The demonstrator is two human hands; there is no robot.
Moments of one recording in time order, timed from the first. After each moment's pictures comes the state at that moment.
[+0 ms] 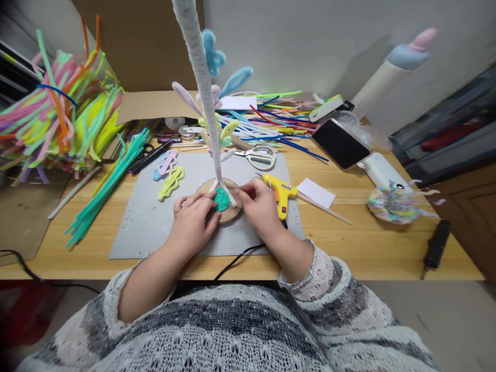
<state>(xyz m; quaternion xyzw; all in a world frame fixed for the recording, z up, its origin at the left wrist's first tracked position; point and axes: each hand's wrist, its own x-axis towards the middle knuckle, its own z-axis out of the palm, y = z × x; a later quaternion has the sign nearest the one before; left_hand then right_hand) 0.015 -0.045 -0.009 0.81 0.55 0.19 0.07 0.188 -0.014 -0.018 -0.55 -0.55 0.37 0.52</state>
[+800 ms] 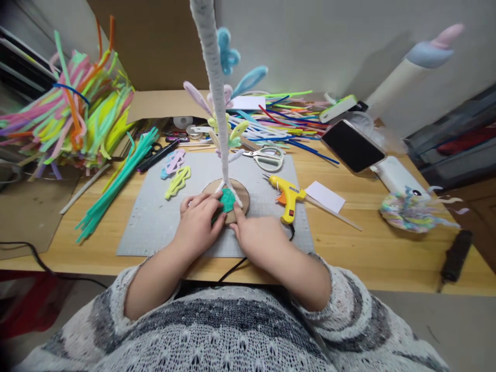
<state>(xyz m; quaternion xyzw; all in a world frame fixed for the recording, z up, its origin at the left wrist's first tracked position) 0.015 -0.046 -0.010 0.80 0.55 0.20 0.08 0.176 -0.053 0.025 -0.55 -0.81 0.09 -0.16</state>
